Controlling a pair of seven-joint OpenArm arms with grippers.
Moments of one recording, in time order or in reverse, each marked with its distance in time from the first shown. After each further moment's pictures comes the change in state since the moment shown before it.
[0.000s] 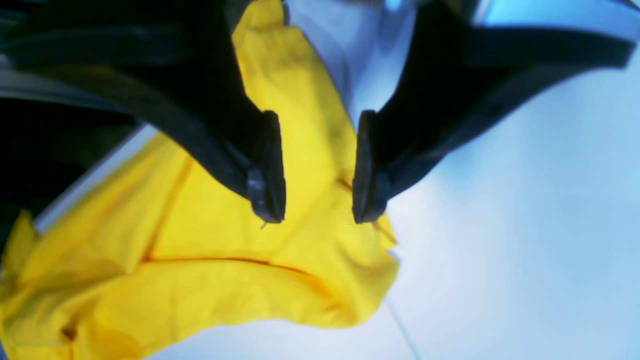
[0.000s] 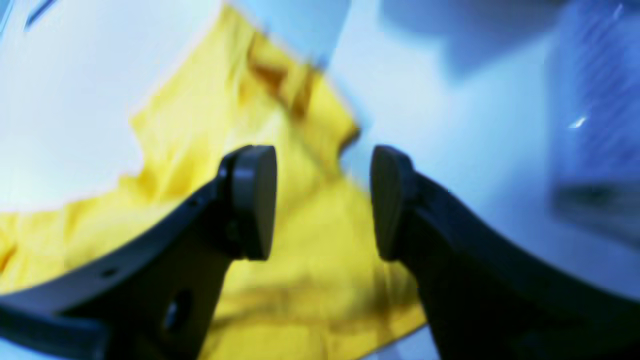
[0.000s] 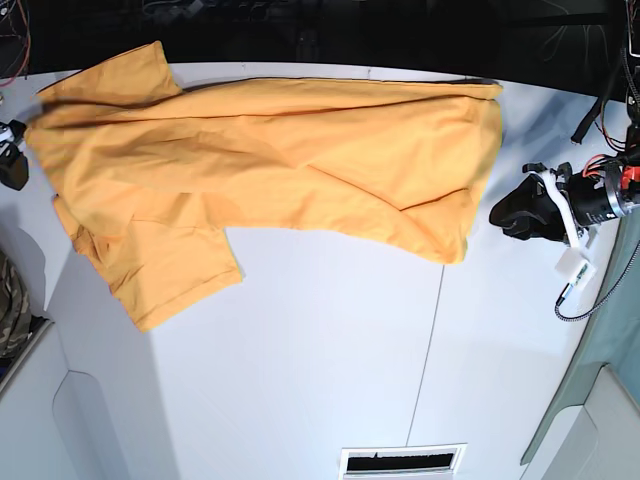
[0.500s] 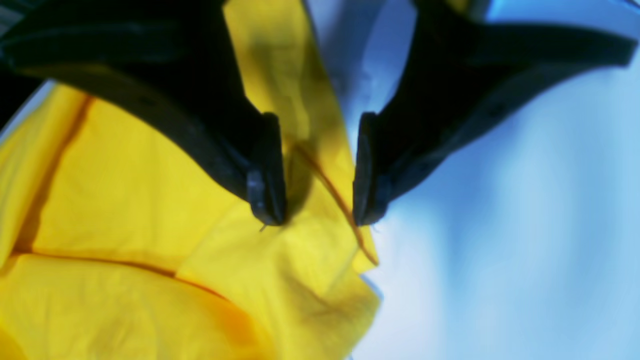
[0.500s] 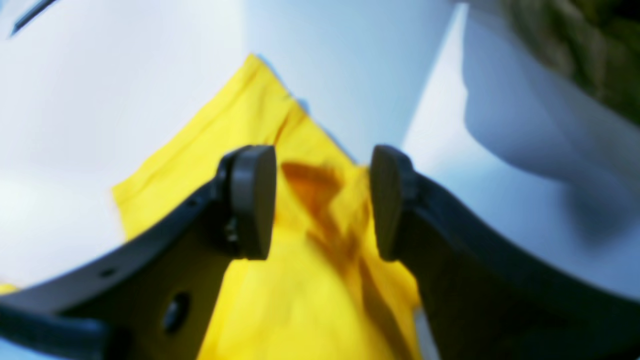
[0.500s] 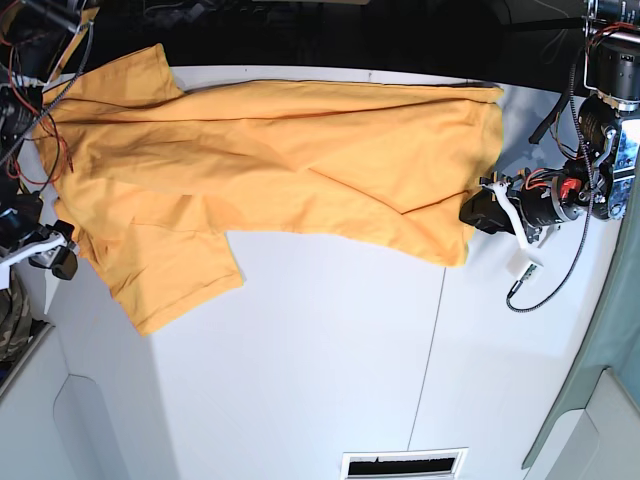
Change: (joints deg) left arm -12.0 7.4 8.6 -20.2 14.4 2.1 -6.8; right arm 23.8 1.4 -19.8 -25.6 -21.3 -5.1 13.0
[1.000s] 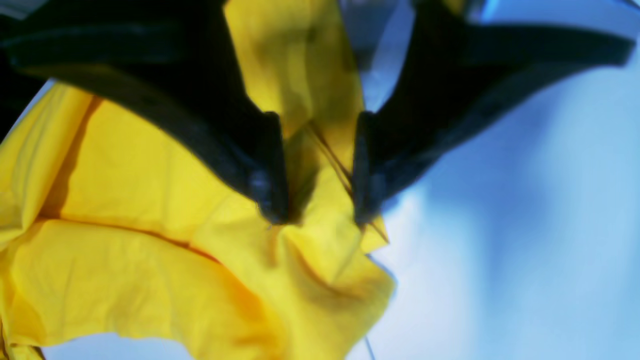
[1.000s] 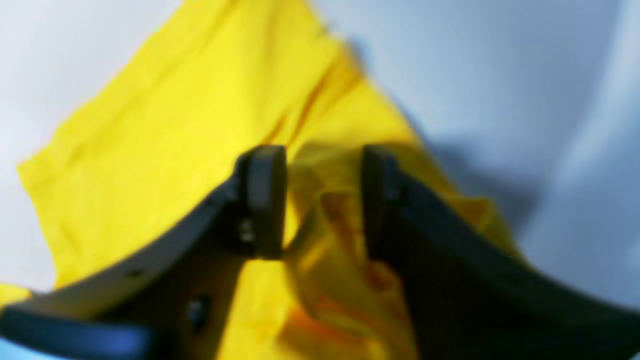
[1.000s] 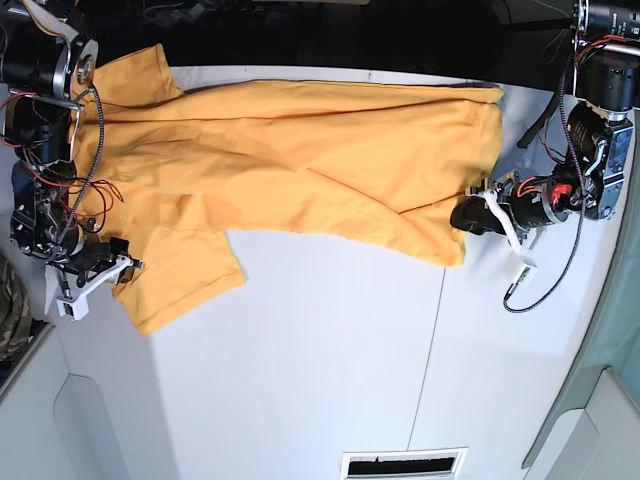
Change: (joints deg) left arm -1.7 2.2 0.2 -4.7 -2.1 -1.5 0.2; right arm 14.5 1.4 -17.9 -29.0 -8.3 -2.6 6.9
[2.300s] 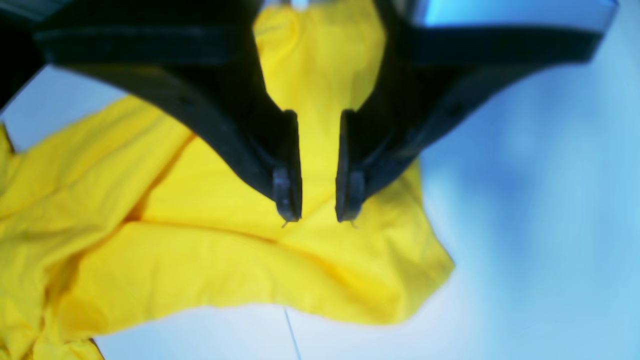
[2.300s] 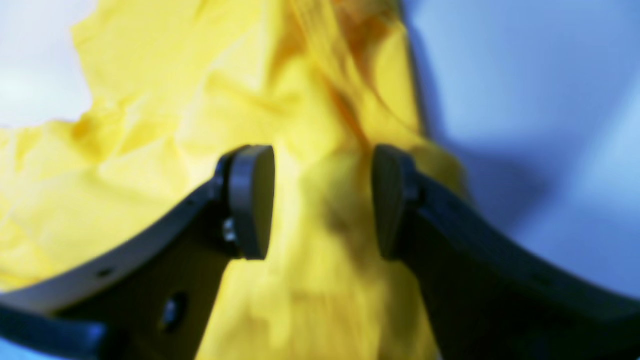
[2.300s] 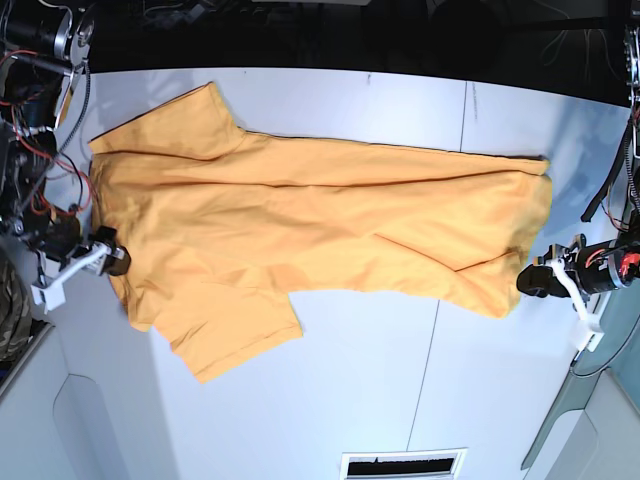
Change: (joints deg) left arm -9.7 -11.4 0.0 -0.1 -10.1 2.6 9.1; right arm -10.5 0.9 8.9 20.4 15.3 5.8 -16.9
